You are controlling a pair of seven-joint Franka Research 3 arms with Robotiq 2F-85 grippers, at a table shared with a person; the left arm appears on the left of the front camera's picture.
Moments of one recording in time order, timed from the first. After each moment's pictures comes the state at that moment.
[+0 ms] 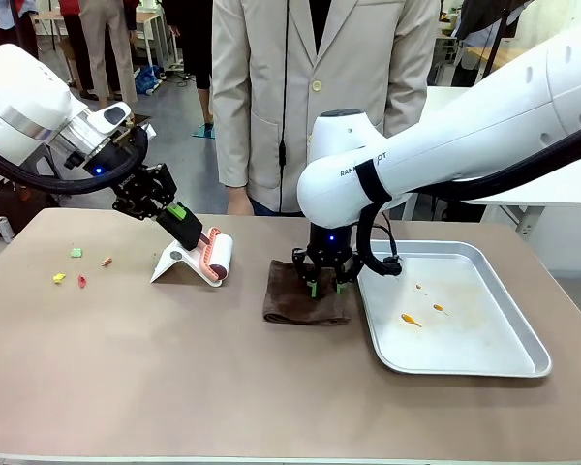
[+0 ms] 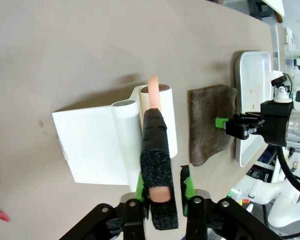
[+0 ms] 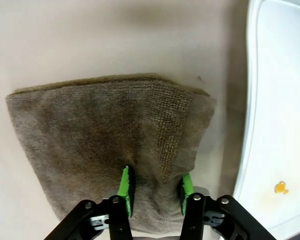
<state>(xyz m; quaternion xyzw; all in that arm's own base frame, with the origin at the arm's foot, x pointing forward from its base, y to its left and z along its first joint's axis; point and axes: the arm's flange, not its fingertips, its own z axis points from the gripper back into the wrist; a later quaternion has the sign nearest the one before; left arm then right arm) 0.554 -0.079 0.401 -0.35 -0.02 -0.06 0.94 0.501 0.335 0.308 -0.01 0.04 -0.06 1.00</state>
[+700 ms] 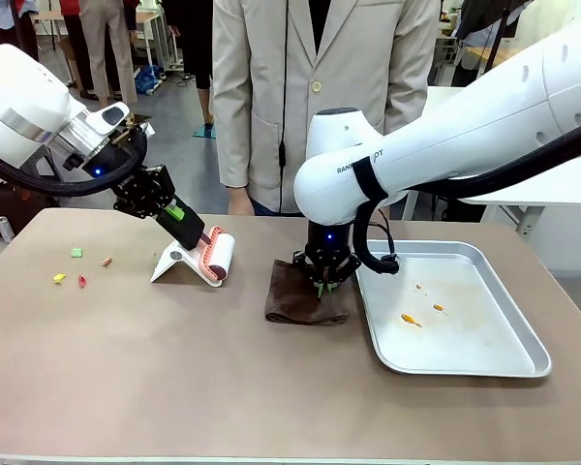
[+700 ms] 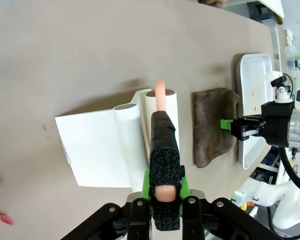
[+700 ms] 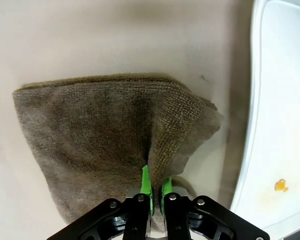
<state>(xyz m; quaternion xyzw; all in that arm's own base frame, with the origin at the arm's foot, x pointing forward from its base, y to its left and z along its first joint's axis) 0.550 -0.079 0.402 -0.34 -0.04 -0.07 0.94 0.503 0.338 0.309 -0.02 0.05 -0.06 1.00</state>
